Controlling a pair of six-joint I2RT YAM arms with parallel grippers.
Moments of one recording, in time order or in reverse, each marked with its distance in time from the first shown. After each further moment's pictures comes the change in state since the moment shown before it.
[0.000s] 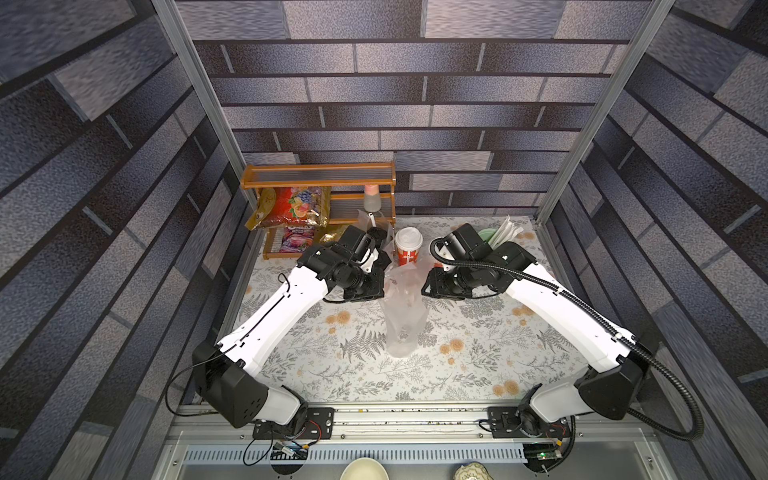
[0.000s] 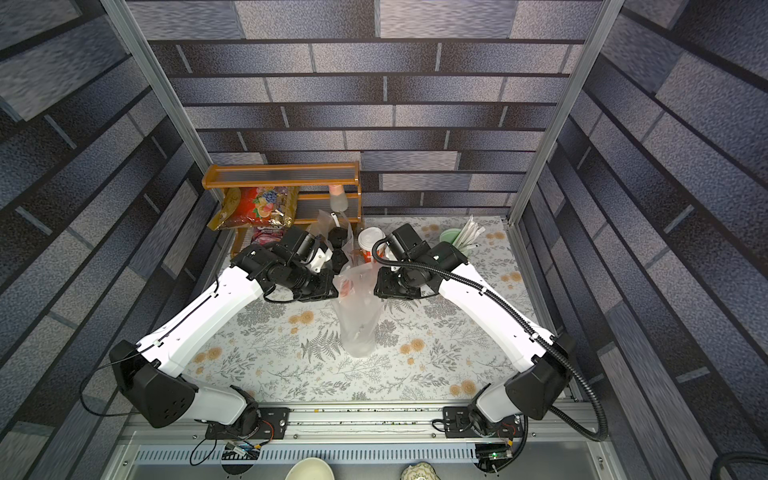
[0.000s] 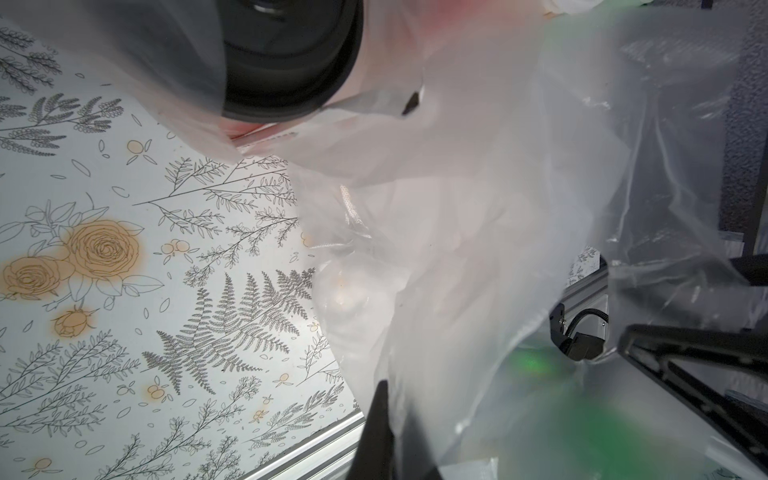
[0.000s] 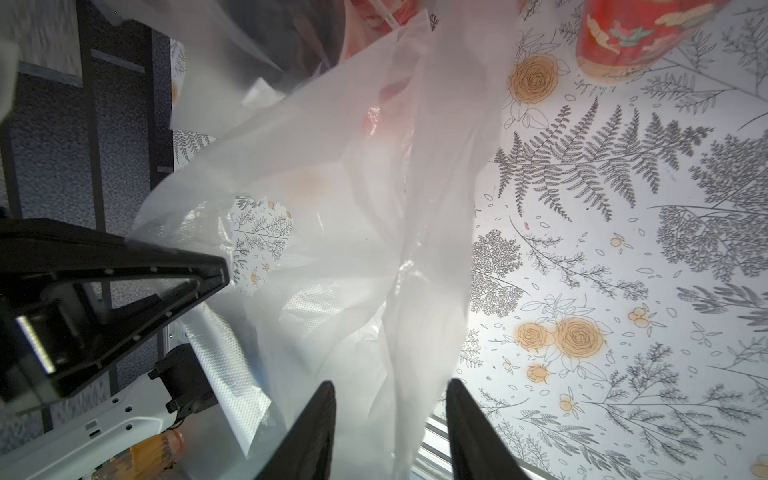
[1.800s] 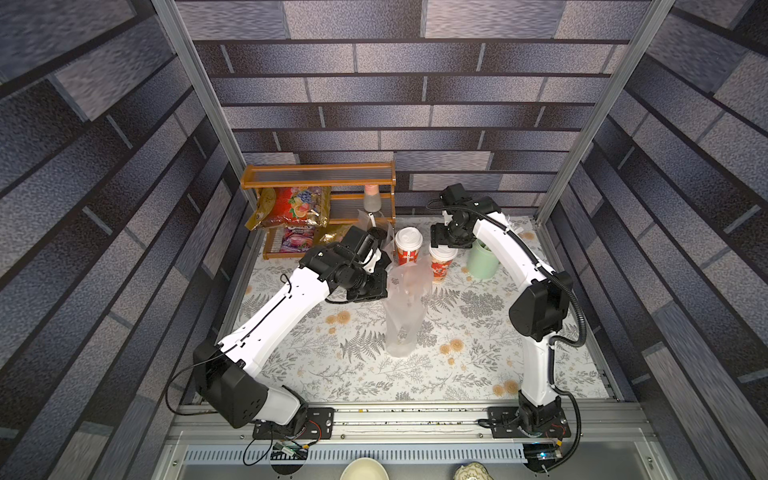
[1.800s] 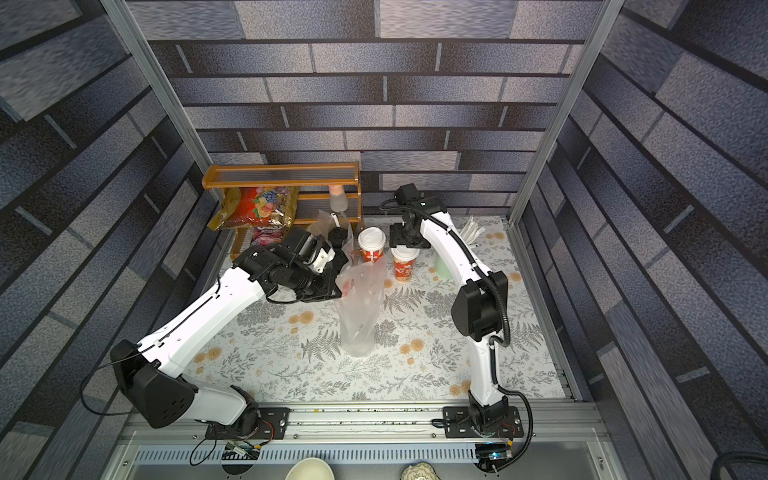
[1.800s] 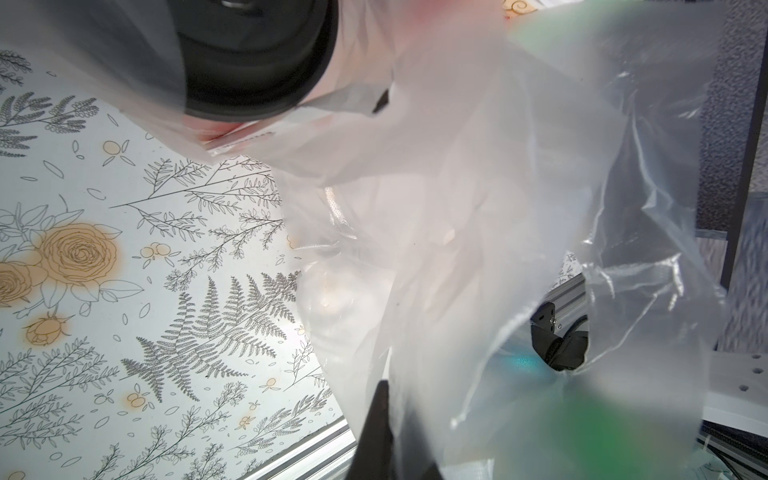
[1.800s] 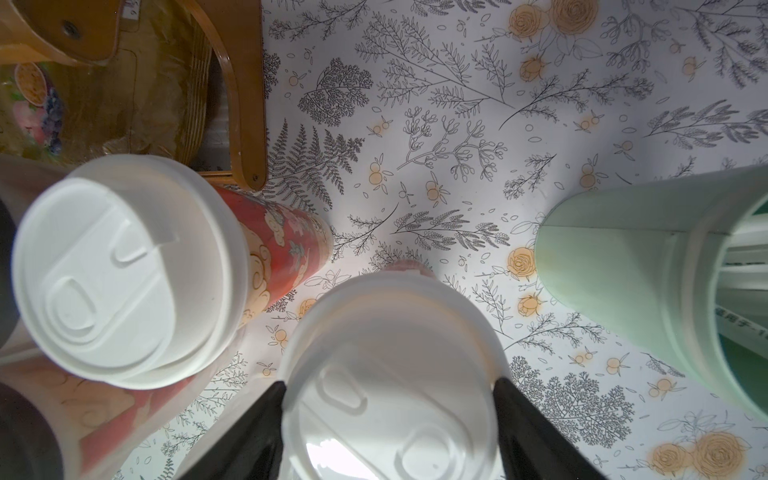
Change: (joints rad) left arm -0.014 0.000 -0.005 0.021 0.007 -0.026; right arm -0.283 0.605 0.566 -0.071 0.257 -0.248
